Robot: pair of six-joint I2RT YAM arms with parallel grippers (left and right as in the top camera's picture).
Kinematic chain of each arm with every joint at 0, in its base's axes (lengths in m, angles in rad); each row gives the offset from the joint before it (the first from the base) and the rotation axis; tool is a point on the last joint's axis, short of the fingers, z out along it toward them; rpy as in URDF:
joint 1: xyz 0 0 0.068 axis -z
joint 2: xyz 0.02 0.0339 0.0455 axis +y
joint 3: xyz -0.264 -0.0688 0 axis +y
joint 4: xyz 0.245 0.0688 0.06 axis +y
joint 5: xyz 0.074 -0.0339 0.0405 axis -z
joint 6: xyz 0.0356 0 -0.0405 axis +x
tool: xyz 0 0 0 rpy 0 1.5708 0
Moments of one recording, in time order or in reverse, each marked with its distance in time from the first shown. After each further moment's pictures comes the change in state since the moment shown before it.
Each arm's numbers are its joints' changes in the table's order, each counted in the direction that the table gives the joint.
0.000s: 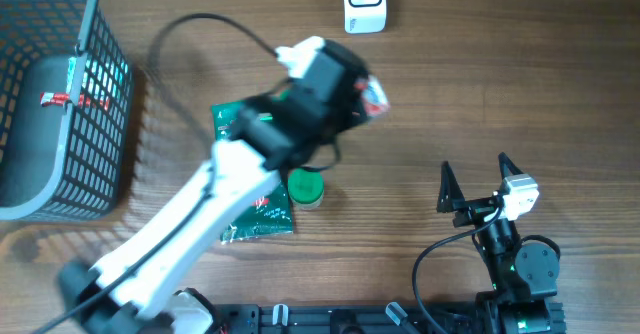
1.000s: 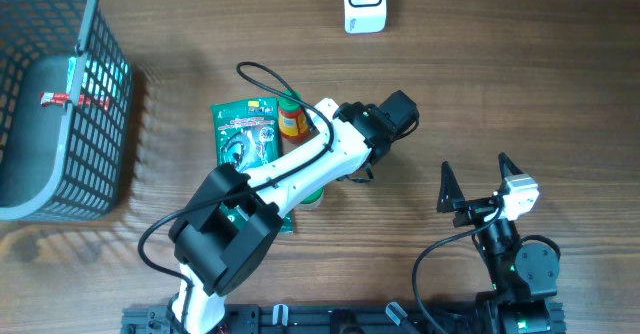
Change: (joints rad) left arm 0.095 0.435 0.009 0.131 -0.228 -0.508; right arm 0.000 0.000 0.000 0.000 0.000 0.000
